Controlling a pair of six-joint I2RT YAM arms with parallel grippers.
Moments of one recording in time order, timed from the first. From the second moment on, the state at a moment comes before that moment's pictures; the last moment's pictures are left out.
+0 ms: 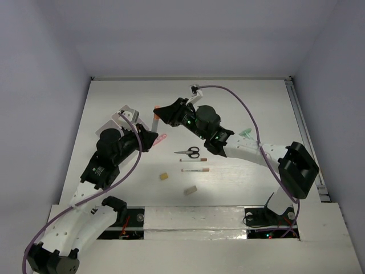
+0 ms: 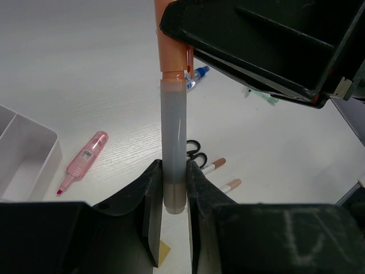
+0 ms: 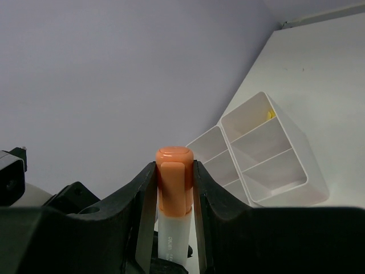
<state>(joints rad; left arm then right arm) -0.40 0.69 0.69 -0.21 0.21 -0.34 0.90 1.64 1.19 0.56 0.02 0.82</state>
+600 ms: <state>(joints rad) -0.38 0.62 0.67 -0.23 0.21 -0.34 0.97 1.64 1.16 0.64 0.12 0.83</state>
